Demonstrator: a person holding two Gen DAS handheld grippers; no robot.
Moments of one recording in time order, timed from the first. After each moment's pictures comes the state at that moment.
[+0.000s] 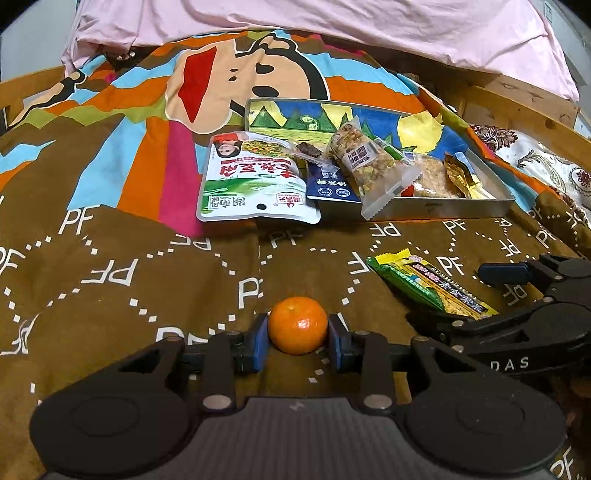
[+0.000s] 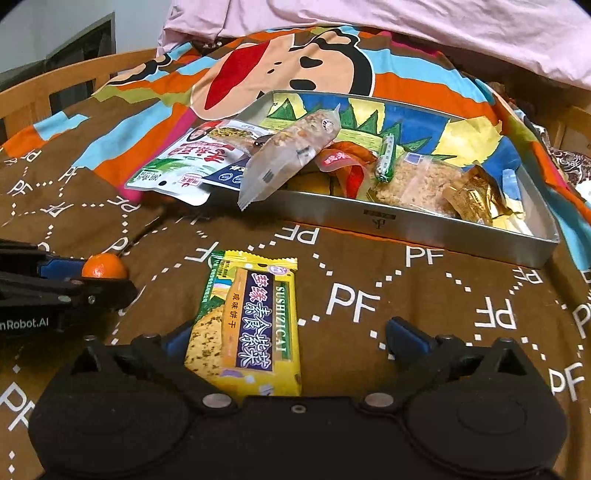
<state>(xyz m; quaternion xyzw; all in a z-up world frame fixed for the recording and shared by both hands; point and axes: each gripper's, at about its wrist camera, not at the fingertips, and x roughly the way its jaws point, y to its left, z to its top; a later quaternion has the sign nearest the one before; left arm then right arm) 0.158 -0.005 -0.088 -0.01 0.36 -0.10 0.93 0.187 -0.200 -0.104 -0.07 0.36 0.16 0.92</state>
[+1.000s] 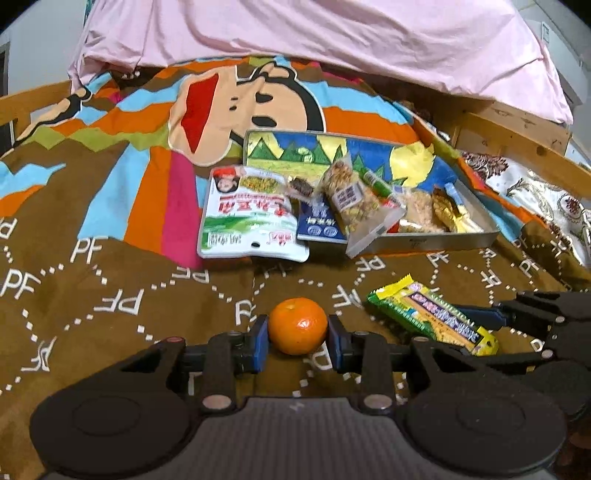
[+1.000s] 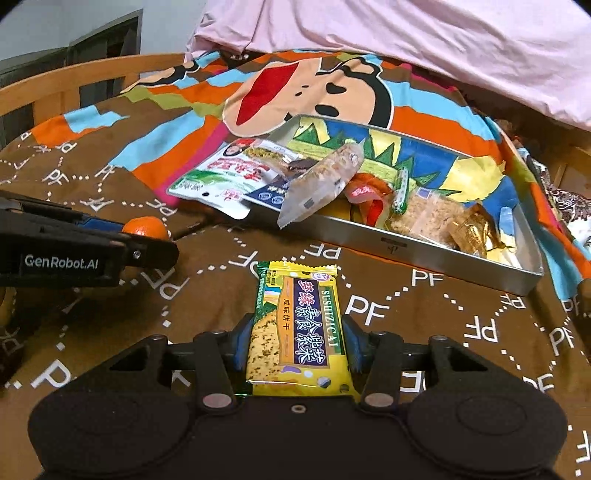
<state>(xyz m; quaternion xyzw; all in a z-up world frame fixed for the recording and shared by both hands) 0.149 -0.005 -0.060 -0.03 0.33 -0.10 0.94 0.148 -0.184 -0.078 -0.11 0.33 0.17 0.92</state>
